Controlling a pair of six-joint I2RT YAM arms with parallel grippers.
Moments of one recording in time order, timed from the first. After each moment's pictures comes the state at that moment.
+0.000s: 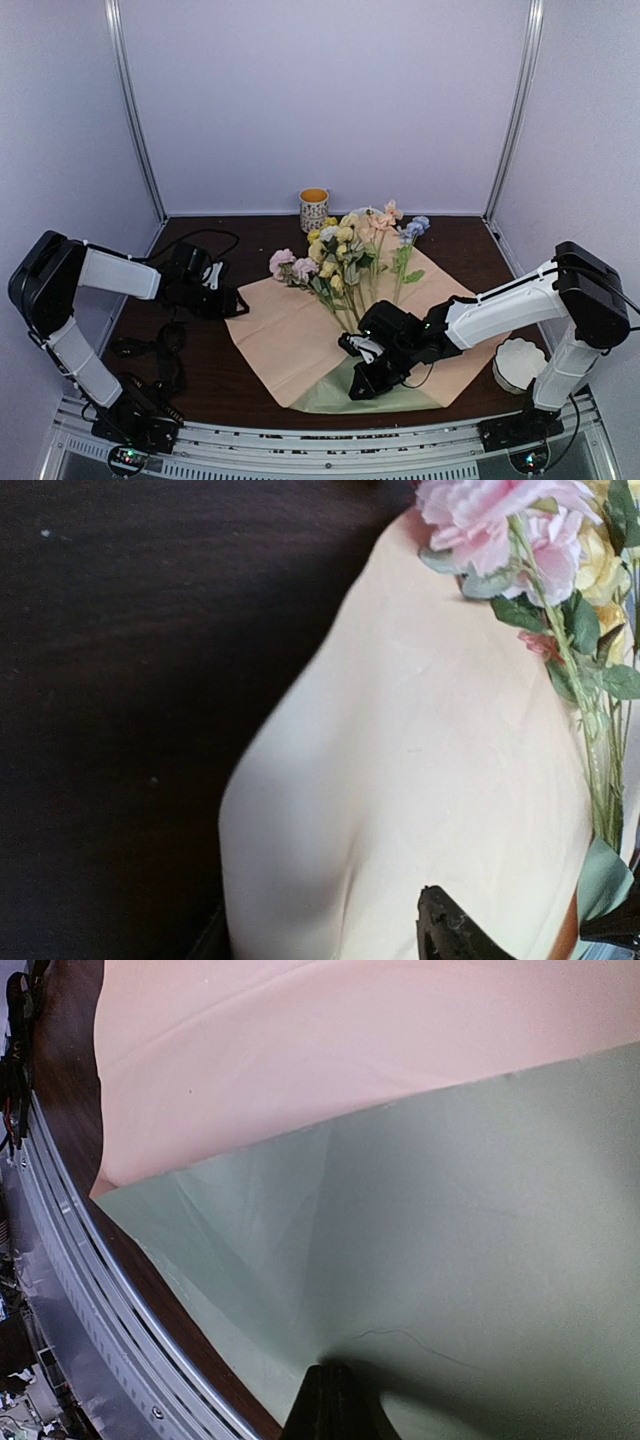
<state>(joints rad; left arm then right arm) -0.38 1.65 0.75 -0.04 0.34 -0.39 1.07 1.70 0.83 -0.21 -0.34 0.63</state>
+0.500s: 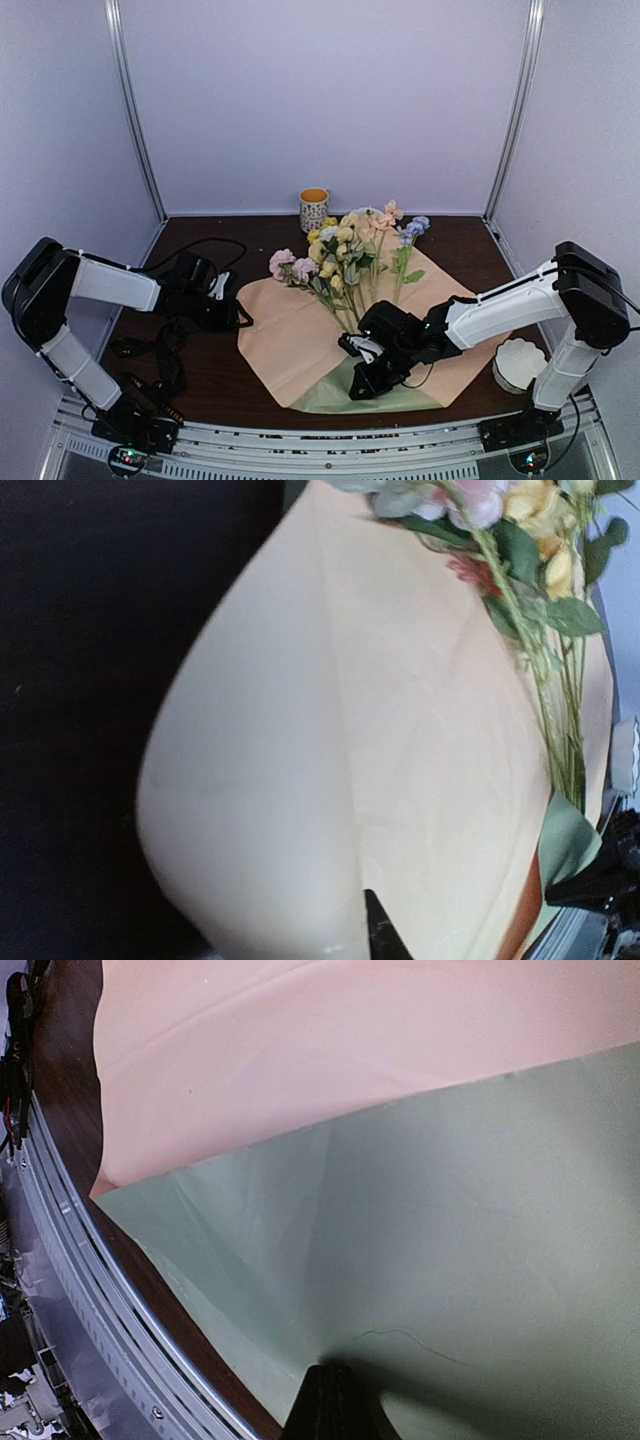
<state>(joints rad) -0.46 1.58 0.67 -0.01 0.42 -0.48 1.07 1.70 0.83 -0.21 -0.34 0.63</state>
